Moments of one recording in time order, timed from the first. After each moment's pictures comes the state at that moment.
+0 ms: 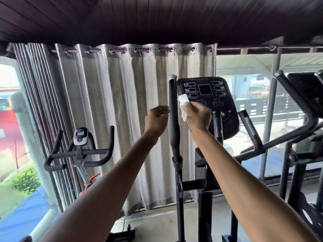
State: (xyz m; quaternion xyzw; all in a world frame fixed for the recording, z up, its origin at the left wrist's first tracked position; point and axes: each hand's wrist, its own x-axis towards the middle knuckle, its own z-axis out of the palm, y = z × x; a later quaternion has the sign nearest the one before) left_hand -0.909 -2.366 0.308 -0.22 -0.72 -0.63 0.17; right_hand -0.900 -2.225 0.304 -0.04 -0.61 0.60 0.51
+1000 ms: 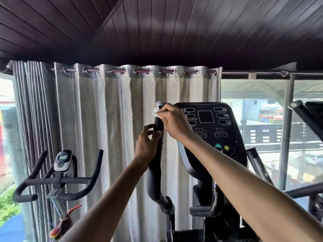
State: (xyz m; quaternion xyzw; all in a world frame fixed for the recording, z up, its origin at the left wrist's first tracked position) left_hand -1.037 -2.288 0.318 -0.19 -0.69 -0.65 0.23; right_hand -1.041 -2.153 0.393 0.26 -0.79 0.11 0.54
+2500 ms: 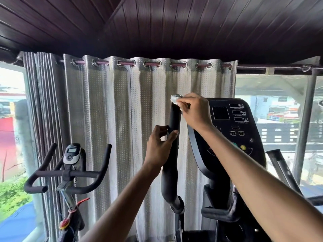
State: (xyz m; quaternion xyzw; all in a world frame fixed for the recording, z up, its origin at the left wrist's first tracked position) left_hand -1.037 -2.297 0.301 -0.22 -0.64 -0.71 0.21; right_hand -1.058 -2.147 0.402 0.23 -0.76 0.20 0.58
